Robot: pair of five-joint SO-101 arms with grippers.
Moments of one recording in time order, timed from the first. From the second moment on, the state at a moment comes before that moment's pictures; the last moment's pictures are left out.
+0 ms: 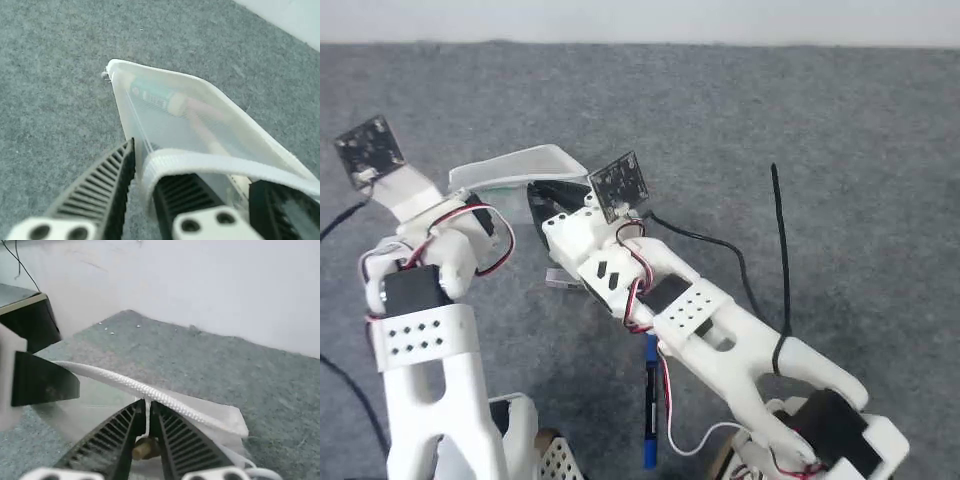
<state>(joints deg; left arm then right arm) -19.3 -45.7 43.4 59.9 23.2 -46.9 -12.4 45.0 -11.4 -11.1</state>
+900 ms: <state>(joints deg) -19.6 -45.7 43.4 59.9 23.2 -40.6 -35.3 39.0 28.2 -11.2</state>
